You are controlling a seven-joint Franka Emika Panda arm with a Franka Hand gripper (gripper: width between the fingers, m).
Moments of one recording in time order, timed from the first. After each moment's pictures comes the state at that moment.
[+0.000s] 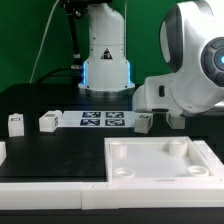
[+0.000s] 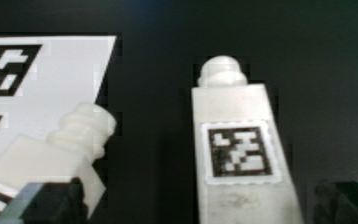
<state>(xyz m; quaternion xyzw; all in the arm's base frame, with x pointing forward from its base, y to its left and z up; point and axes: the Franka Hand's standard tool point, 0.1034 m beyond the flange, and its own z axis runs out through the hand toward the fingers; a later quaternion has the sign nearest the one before) 0.355 0.140 0.019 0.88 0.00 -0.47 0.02</state>
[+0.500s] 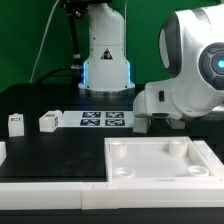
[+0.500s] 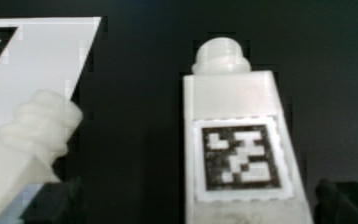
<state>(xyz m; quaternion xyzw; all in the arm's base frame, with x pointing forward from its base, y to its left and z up) 0.344 0.146 0.007 0.89 0.00 -0.46 0.02</state>
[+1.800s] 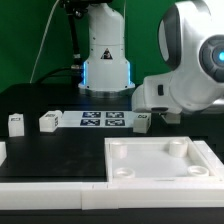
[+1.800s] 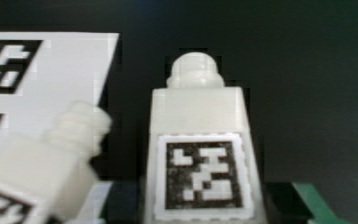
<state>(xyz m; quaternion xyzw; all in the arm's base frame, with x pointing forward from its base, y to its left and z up) 0.363 0.138 0.037 0.89 0.01 -0.46 0.01</state>
